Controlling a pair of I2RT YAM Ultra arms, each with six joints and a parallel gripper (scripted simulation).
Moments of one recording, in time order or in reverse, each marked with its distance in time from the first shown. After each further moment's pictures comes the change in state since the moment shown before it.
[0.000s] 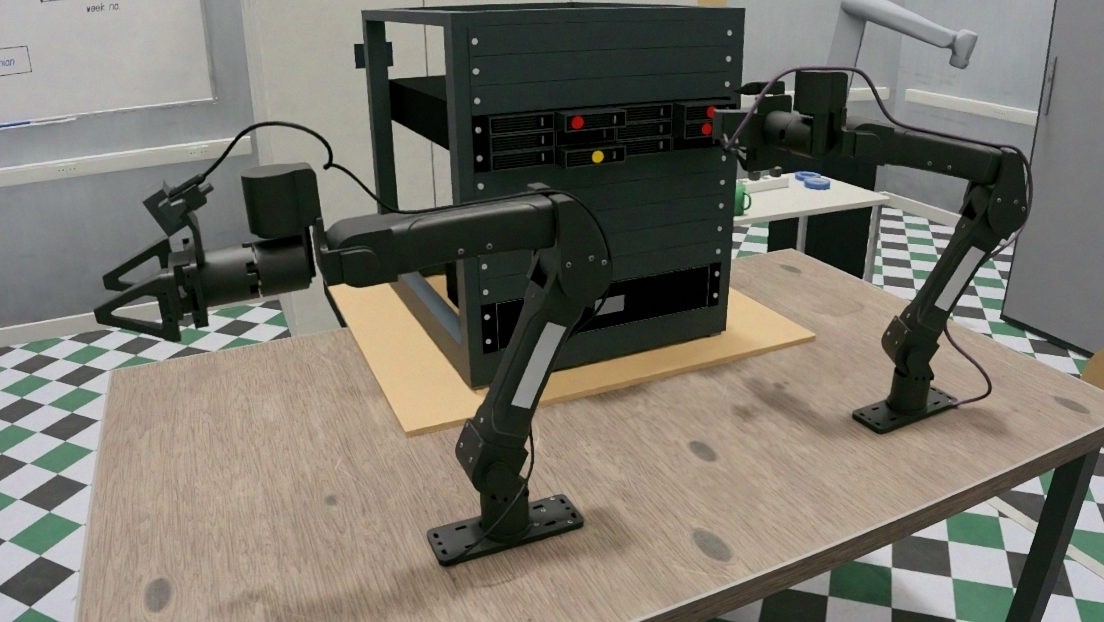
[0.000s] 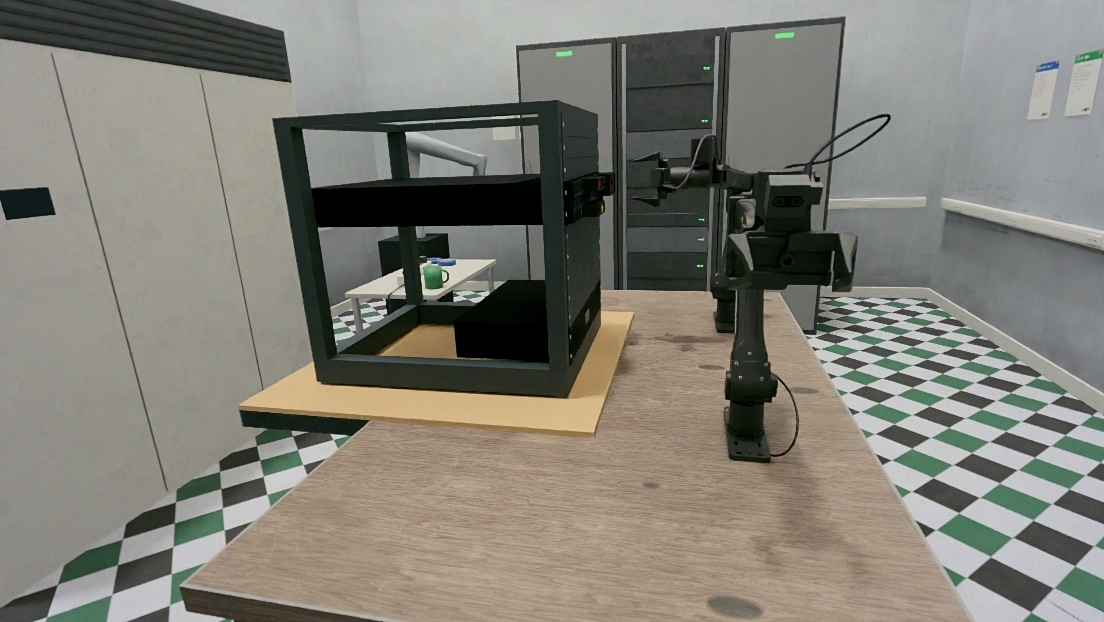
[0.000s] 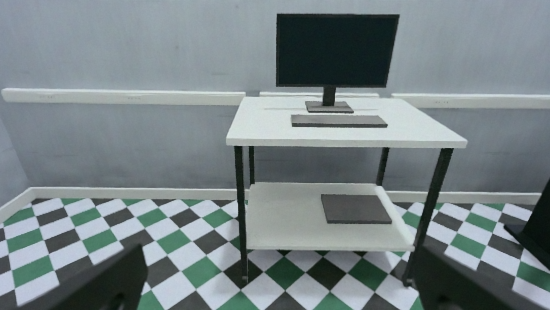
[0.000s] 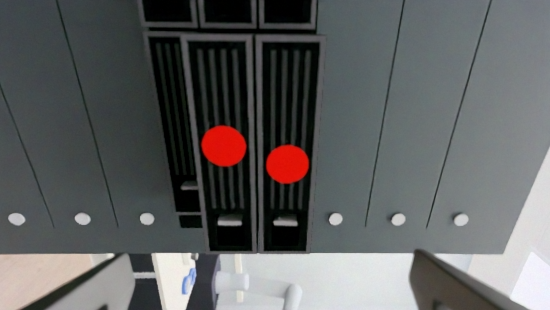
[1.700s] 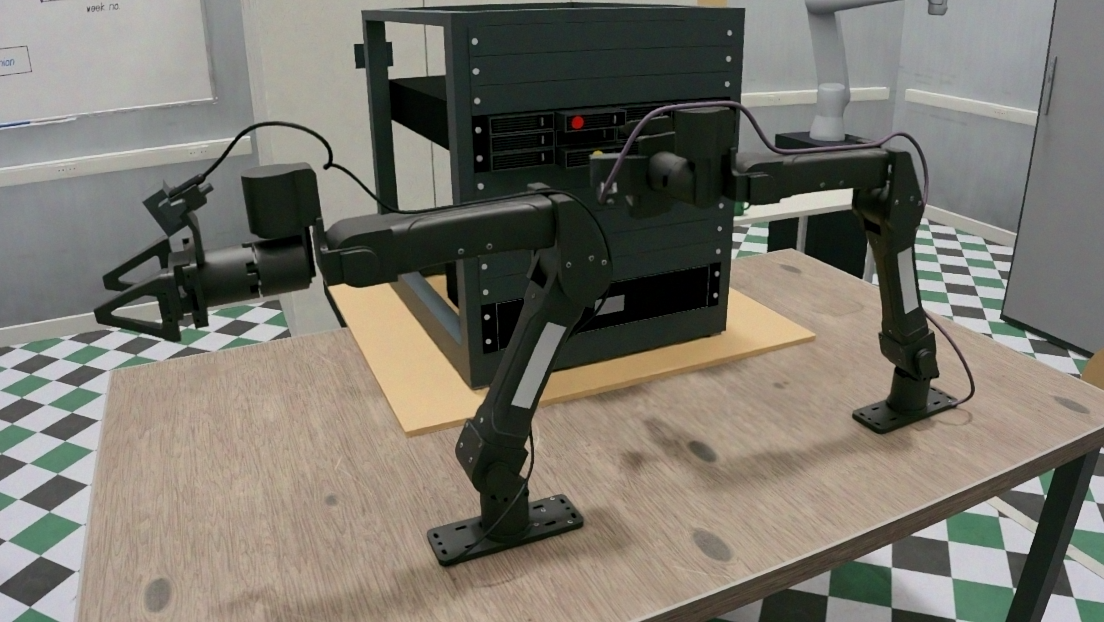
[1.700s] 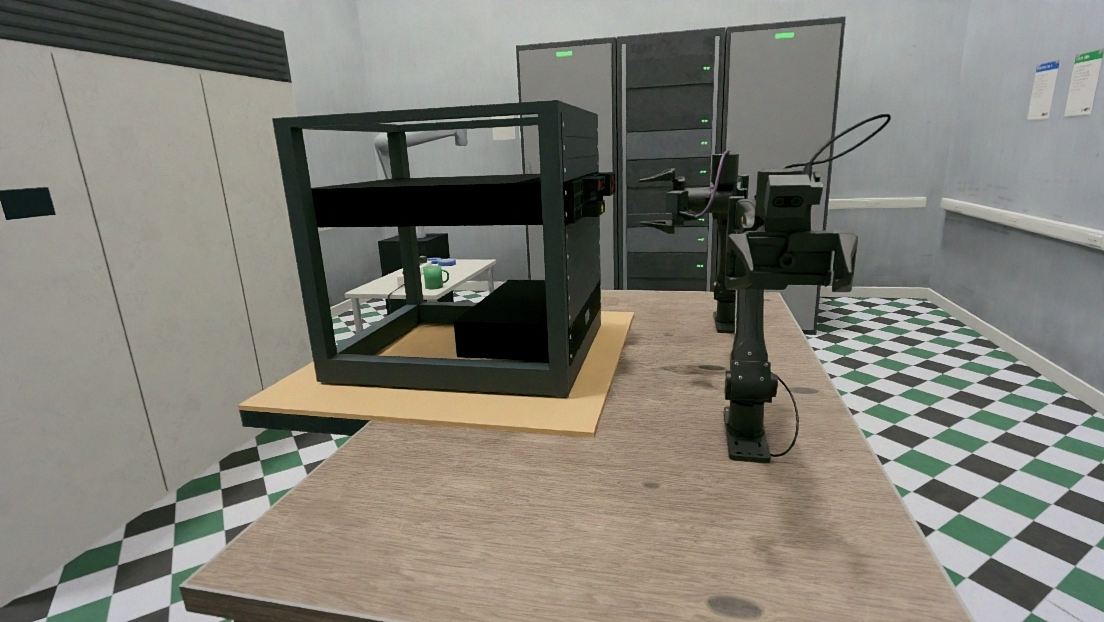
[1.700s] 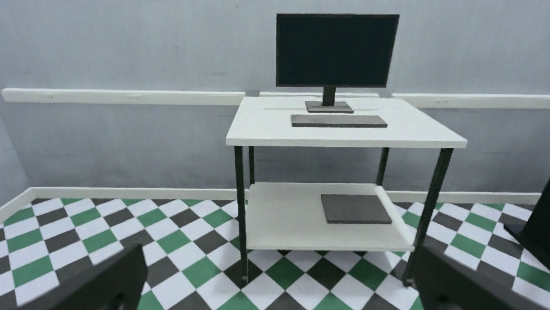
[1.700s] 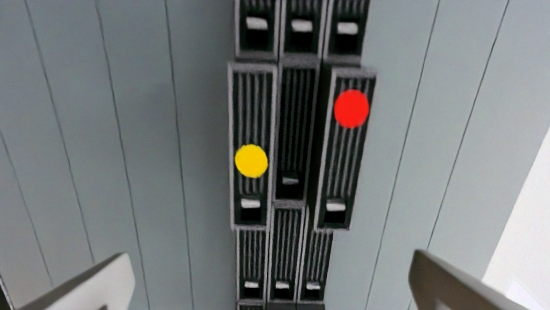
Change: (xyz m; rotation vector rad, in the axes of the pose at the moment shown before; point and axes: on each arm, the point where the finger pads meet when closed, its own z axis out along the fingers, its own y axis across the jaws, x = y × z) left arm 0.000 0.000 0.000 0.000 0.000 0.000; right arm -0.238 0.035 -0.043 0.000 -0.021 -0.039
